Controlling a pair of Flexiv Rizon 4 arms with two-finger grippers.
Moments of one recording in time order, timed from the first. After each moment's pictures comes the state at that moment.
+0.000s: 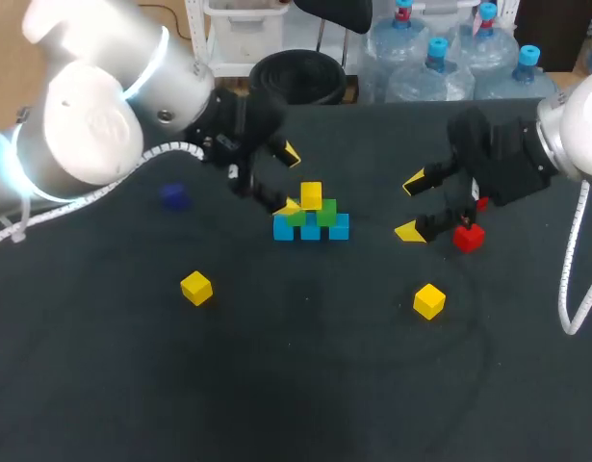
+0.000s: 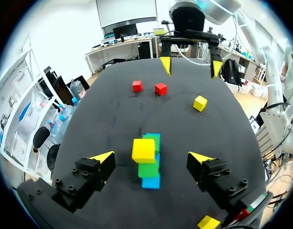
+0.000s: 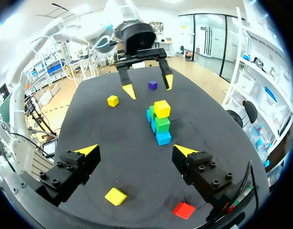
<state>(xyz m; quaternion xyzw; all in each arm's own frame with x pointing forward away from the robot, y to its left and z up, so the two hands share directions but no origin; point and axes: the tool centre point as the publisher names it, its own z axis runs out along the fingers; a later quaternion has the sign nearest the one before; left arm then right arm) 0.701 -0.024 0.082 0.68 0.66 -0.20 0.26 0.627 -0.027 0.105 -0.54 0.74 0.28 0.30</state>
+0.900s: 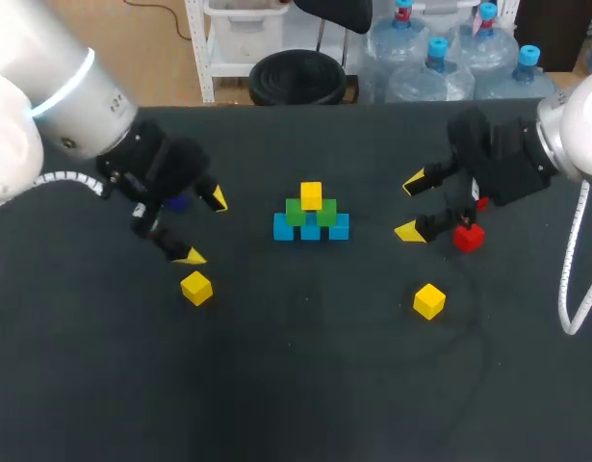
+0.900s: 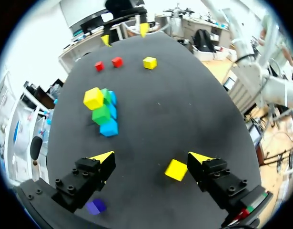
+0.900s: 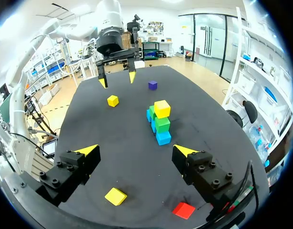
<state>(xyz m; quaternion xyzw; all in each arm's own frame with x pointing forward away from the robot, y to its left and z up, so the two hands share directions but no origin) 0.630 0.090 0.065 0.78 0.57 -0.16 0.18 0.627 -0.027 0.105 -0.54 0.74 0.28 0.30</state>
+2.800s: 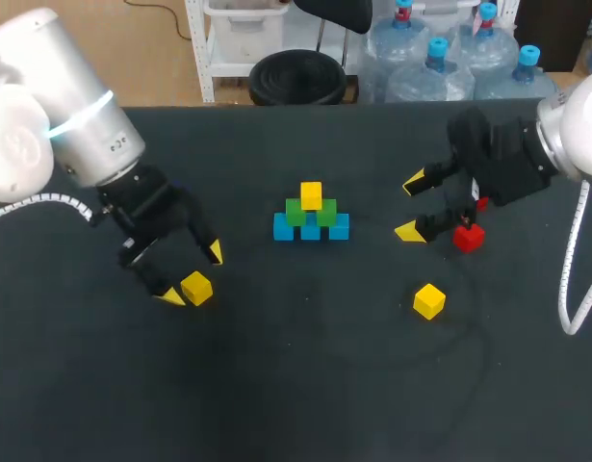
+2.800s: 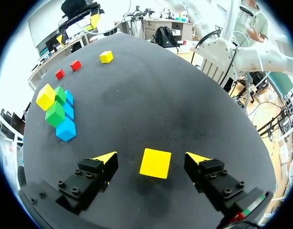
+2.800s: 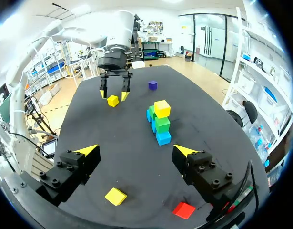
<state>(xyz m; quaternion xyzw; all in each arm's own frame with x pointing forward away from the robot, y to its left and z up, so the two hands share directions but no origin) 0.603 0.109 0.002 0.85 0.46 -0.23 0.13 0.627 -0.027 0.105 -0.54 0.74 0.28 0.30</state>
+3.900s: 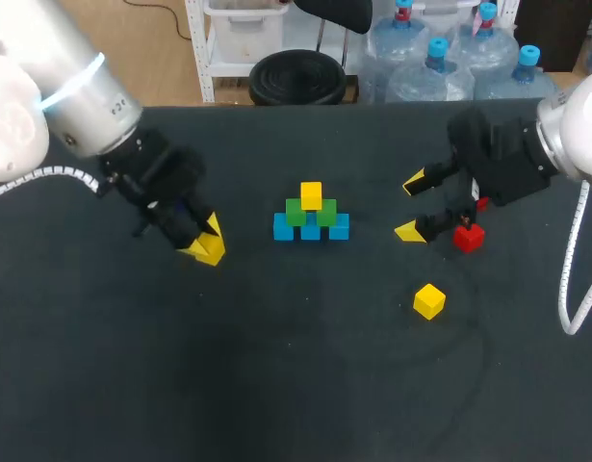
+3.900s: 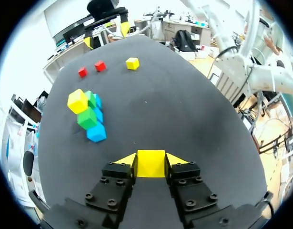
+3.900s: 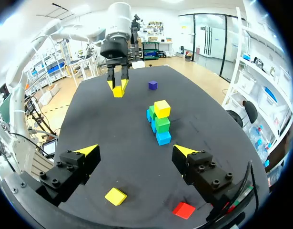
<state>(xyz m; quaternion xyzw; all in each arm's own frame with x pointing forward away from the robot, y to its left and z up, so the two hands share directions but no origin) 0.630 0.089 0.053 0.81 0.53 -0.20 0.16 0.627 -0.027 0.105 -0.54 0.74 0.28 0.30</state>
